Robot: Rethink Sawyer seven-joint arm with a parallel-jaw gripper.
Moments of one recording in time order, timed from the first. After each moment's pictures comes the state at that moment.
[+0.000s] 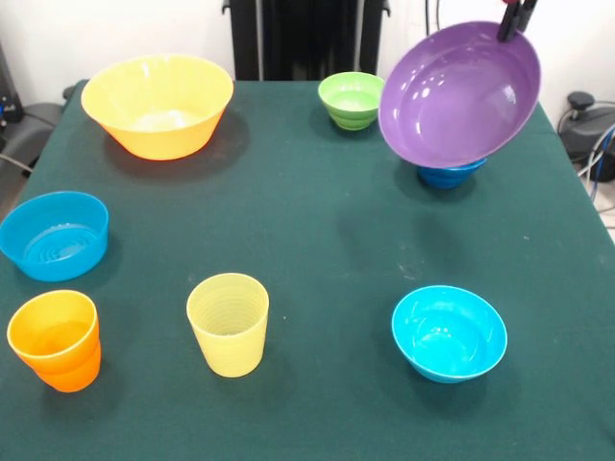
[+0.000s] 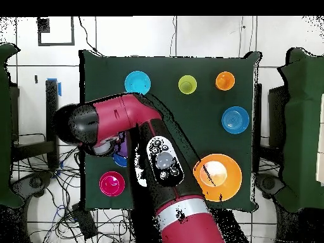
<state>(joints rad) -0.23 -0.80 0.45 1.64 -0.27 1.12 1.61</state>
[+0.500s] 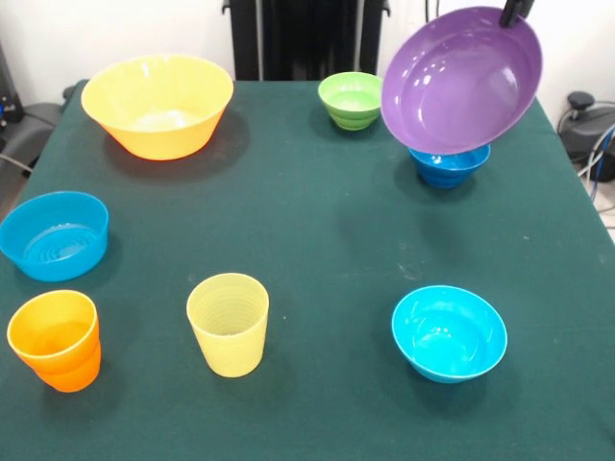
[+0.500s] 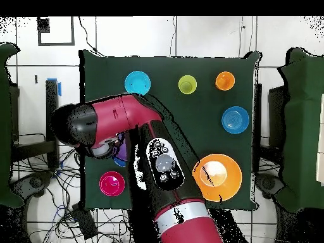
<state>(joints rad) -0.23 -0.81 0.45 1.65 -0.23 1.15 1.61</state>
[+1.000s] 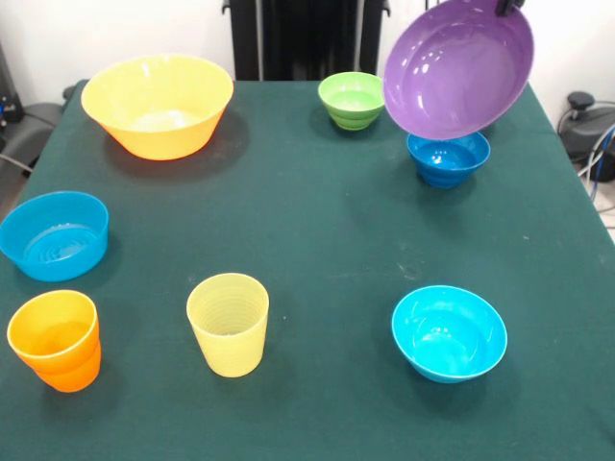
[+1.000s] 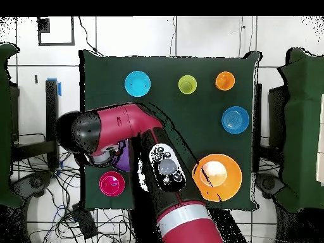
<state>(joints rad) -0.23 -0.81 0.44 1.72 -0.19 1.15 1.61</state>
